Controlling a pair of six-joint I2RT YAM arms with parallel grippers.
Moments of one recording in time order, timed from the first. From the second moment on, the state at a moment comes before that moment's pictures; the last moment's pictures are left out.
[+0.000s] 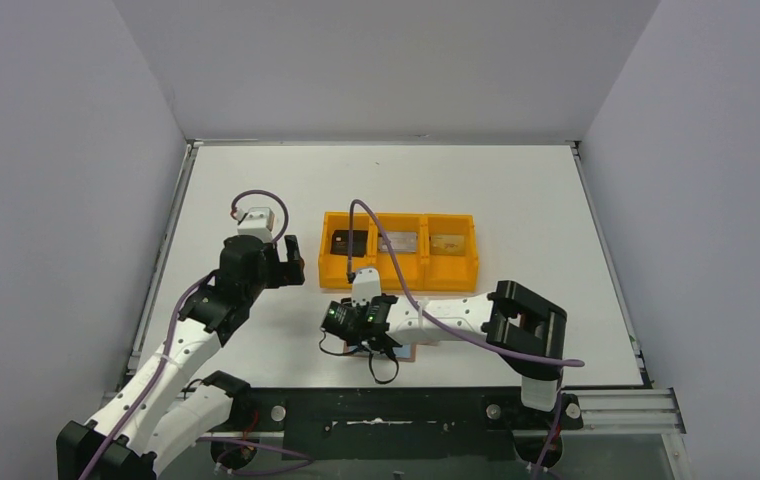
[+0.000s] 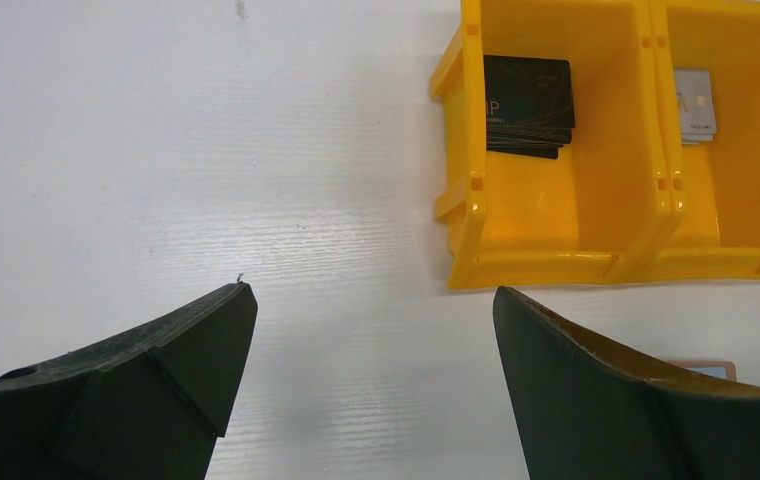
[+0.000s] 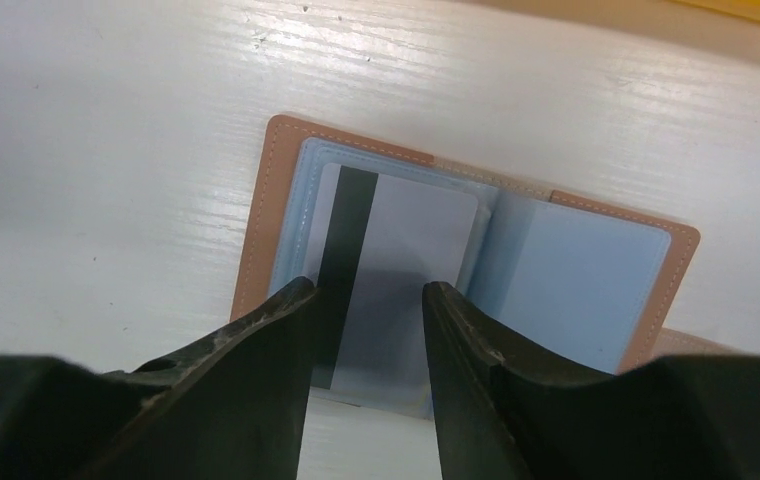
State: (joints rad) left arm -0.40 0.86 0.64 -0.34 -0.21 -0.33; right arm 1.27 1.84 1.20 -0.62 0.52 1.02
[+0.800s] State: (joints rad) left arm -0.40 0.86 0.64 -0.34 -0.21 -0.33; right arm 1.24 1.86 1.21 -0.62 0.52 1.06
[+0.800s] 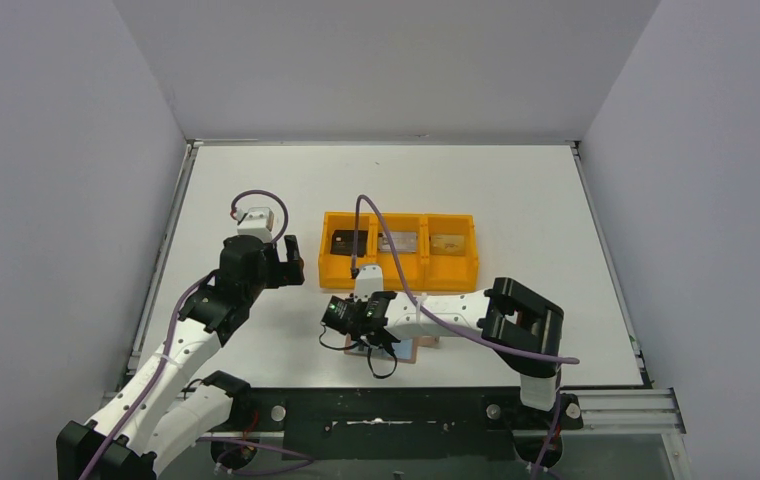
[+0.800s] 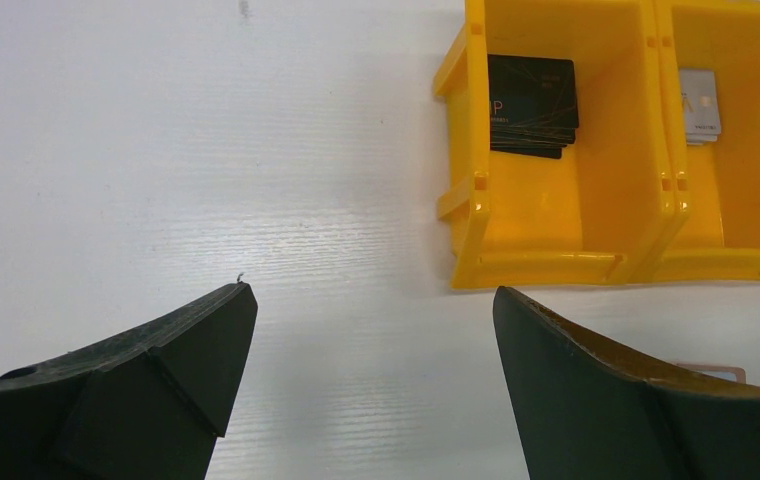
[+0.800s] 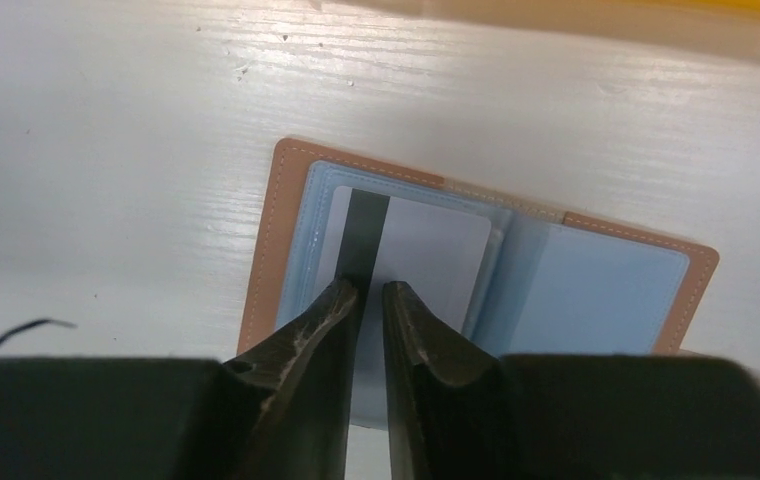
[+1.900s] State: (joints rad) left arm -0.40 0.84 0.64 -0.35 -0.23 -0.34; right arm 1.24 1.89 1.24 -0.64 0.50 1.09
